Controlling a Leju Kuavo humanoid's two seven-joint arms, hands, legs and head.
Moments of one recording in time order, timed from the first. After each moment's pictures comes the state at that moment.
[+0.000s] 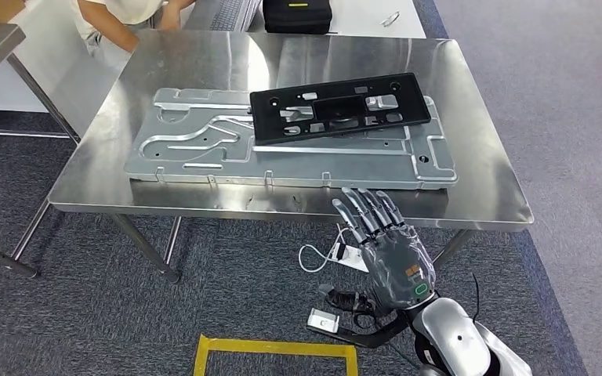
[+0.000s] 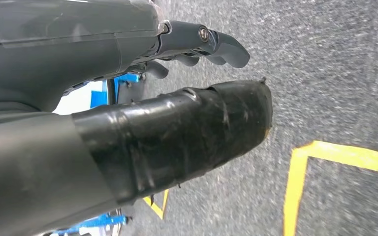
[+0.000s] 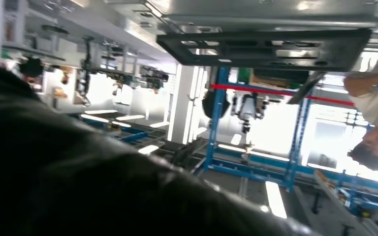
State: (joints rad) left arm -0.03 0.06 1.13 -0.19 -1.31 -0.22 -0.07; right arm -0.20 -0.39 0.82 -1.85 1.28 -0.16 0.18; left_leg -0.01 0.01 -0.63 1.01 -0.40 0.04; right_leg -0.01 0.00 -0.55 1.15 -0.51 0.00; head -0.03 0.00
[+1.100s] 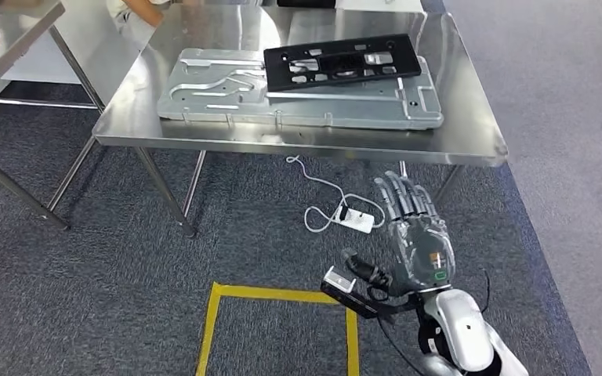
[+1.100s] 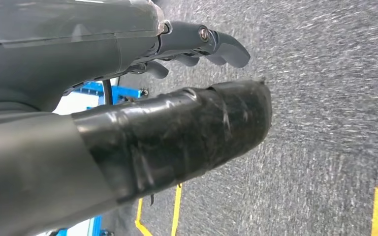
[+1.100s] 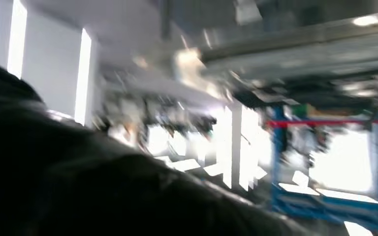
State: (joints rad) left arm -0.04 0.07 1.08 -0.19 -1.34 -0.18 -0.09; right arm -0.07 -0.29 0.64 -1.83 1.19 -0.19 0.30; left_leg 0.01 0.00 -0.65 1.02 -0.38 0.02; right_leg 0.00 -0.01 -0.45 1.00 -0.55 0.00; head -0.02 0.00
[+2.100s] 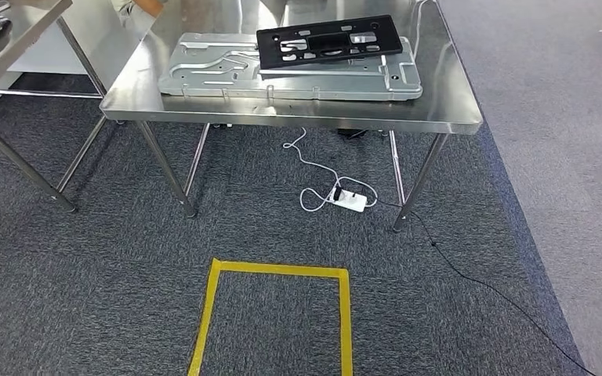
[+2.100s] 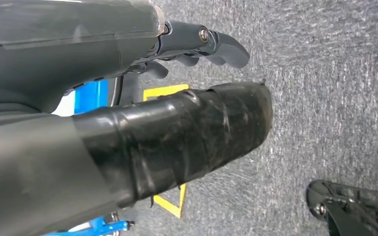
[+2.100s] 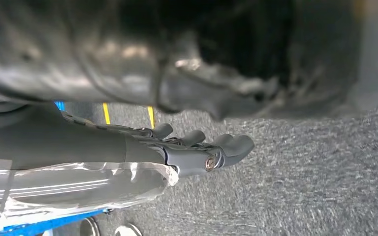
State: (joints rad) left arm -0.07 -0.18 1.07 -0.16 -1.34 -0.07 -0.10; right arm 0.13 0.28 -0.87 -0.60 0.51 0.14 0.13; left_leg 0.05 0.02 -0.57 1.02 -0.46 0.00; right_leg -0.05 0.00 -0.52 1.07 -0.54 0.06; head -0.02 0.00
